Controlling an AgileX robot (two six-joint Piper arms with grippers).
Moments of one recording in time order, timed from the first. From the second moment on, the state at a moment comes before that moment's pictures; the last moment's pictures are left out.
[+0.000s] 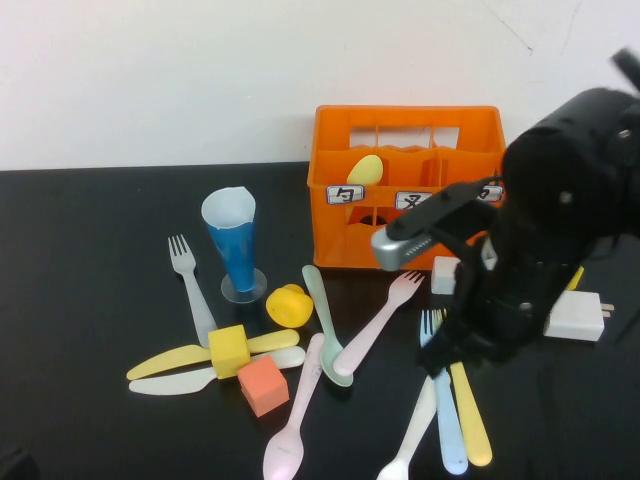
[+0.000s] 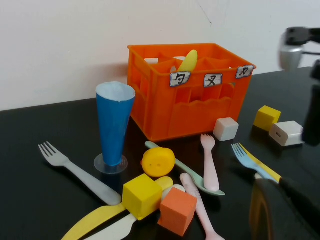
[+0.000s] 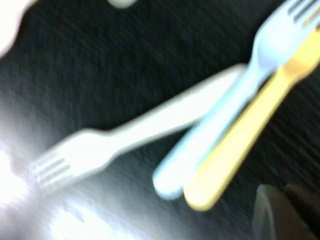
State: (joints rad) right arm 0.70 1.69 -1.35 -0.03 1.18 0.05; left arm -0.52 0.05 -0.34 -0.09 0.51 -0.13
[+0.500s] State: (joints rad) right arm 0.70 1.90 -1.36 0.00 0.98 0.16; left arm -0.52 0.05 -0.34 -0.08 0.54 -0.13
